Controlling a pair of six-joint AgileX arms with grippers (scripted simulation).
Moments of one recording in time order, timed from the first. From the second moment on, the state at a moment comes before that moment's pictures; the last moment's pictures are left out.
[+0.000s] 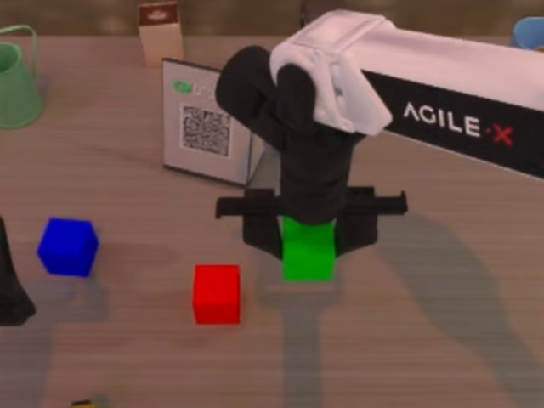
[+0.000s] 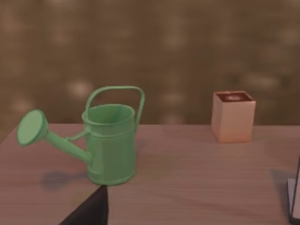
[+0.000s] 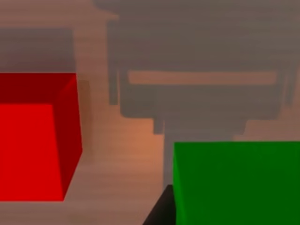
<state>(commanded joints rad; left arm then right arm) 0.00 0.00 0.00 0.00 0.00 0.00 0.78 2.15 1.80 -1.21 0.02 0.78</state>
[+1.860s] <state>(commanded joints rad) 0.00 0.00 0.00 0.00 0.00 0.00 0.79 2.21 1.62 -0.96 0.02 0.80</state>
